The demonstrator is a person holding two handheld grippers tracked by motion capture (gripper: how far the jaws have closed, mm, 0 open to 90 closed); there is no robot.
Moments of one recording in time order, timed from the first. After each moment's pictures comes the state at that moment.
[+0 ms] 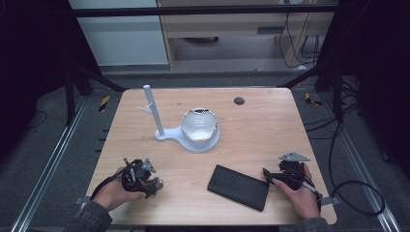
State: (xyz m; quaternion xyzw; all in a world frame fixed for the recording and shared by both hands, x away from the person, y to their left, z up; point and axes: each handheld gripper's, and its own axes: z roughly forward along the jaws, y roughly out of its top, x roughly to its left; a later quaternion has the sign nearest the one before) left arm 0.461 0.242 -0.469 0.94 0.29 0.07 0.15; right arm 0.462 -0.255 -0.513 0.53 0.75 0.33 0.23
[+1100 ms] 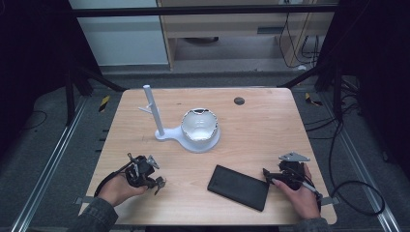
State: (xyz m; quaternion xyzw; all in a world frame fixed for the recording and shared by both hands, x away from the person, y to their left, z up) left arm 0.469 0.231 -0.461 0.95 0.29 0.04 0.14; right arm 0.461 -0.255 -0.513 0.53 0.75 0.33 0.23
